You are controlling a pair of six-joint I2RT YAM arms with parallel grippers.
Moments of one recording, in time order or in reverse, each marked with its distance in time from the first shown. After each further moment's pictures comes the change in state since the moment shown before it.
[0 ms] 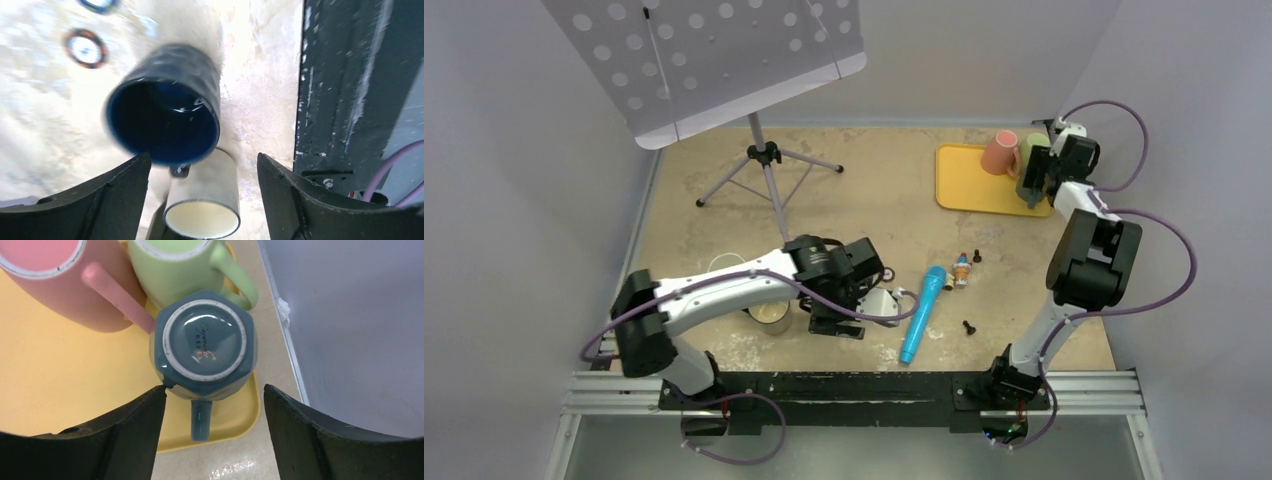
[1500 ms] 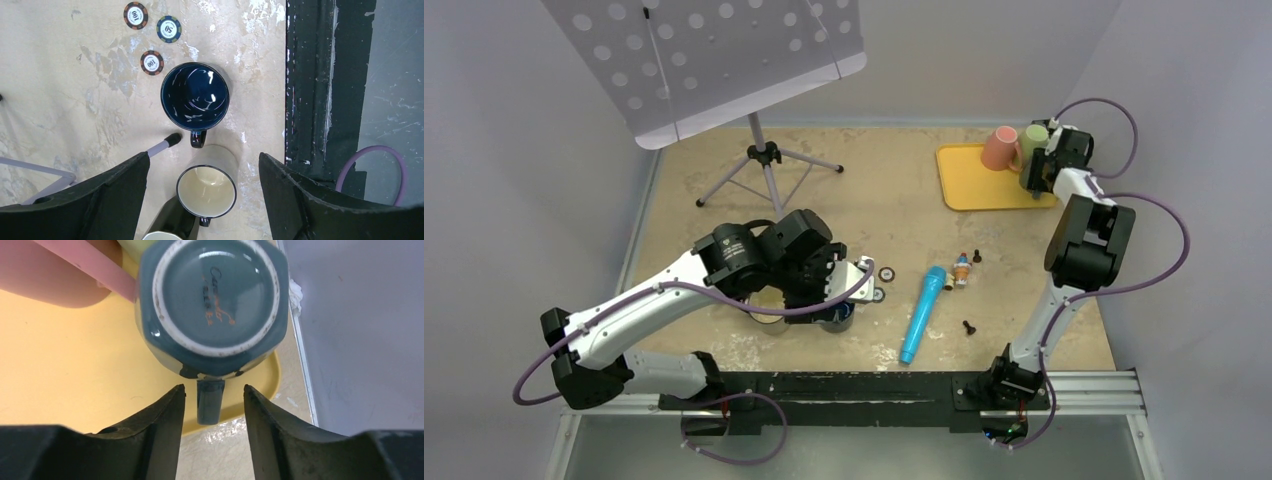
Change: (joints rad) left arm 0.085 -0.369 0.100 -0.050 0.144 -0.022; right arm 0.001 0.184 0.196 -0.187 0.017 -0.053
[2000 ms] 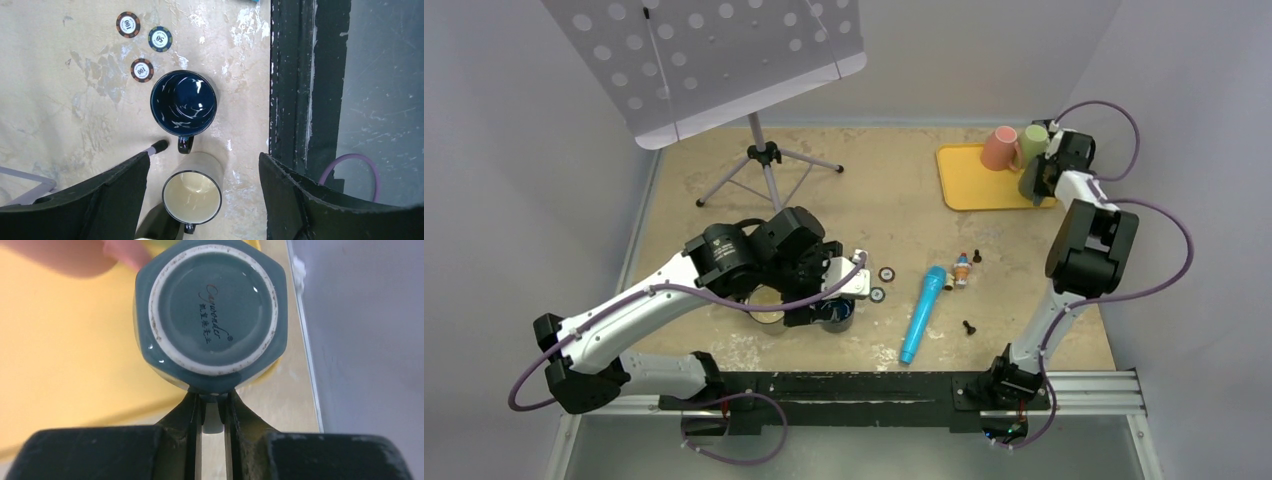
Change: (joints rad) left arm 0.012 -0.029 -0.002 0.003 0.051 -0.043; right arm -0.001 -0.021 0.004 -0.038 -0.017 -0.008
